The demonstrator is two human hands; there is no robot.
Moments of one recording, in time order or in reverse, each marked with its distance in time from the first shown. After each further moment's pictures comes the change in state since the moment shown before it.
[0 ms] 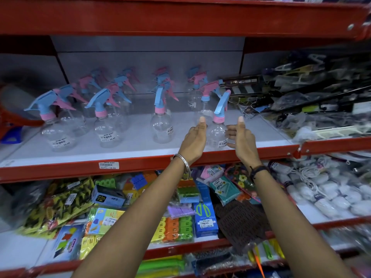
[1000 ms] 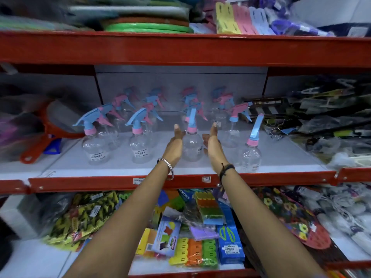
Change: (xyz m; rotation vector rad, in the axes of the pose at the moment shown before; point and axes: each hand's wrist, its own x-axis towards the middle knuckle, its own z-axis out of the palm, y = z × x) left_hand 0.026 -0.042 -0.123 -0.188 0.178 -0.217; right_hand 0.002 -0.064 0.153 0.221 -0.268 0.266
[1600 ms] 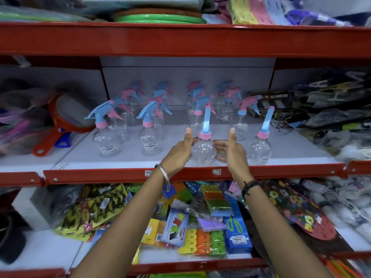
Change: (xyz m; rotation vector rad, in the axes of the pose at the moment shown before) left_hand -0.043 -0.011 -0.033 0.244 -0.247 0.125; right_hand -0.044 0.023 -0.020 -0.017 0.105 -0.188
